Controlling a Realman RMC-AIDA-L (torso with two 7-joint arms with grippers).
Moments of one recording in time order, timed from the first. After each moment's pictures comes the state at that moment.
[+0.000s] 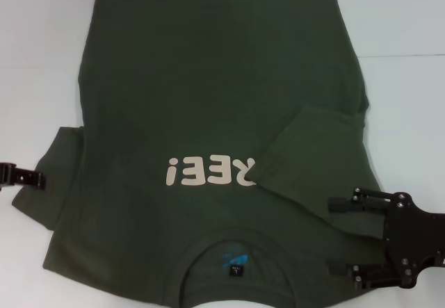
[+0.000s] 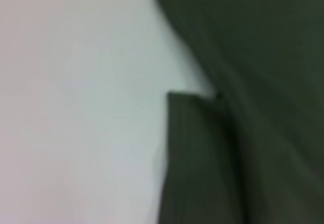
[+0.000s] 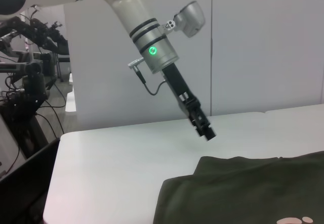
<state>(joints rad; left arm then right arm) -0.53 -2.14 0.68 1.33 2.79 1.54 -2.55 0.32 2.09 -0.76 -0.83 -1.93 -1.83 1.12</state>
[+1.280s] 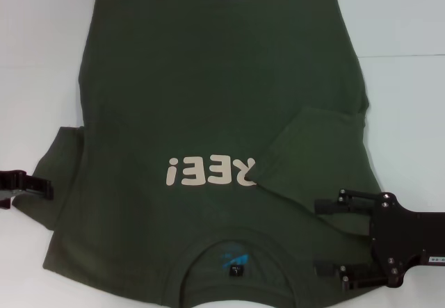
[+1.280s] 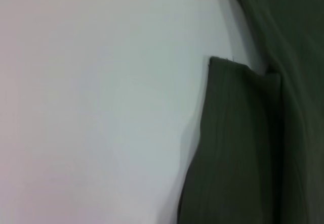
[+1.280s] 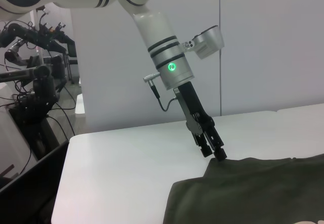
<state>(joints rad) -0.63 -2.08 0.67 1.05 2.86 1.43 -2.70 0.36 2.09 -0.79 -0.78 -1.94 -1.81 1.12</state>
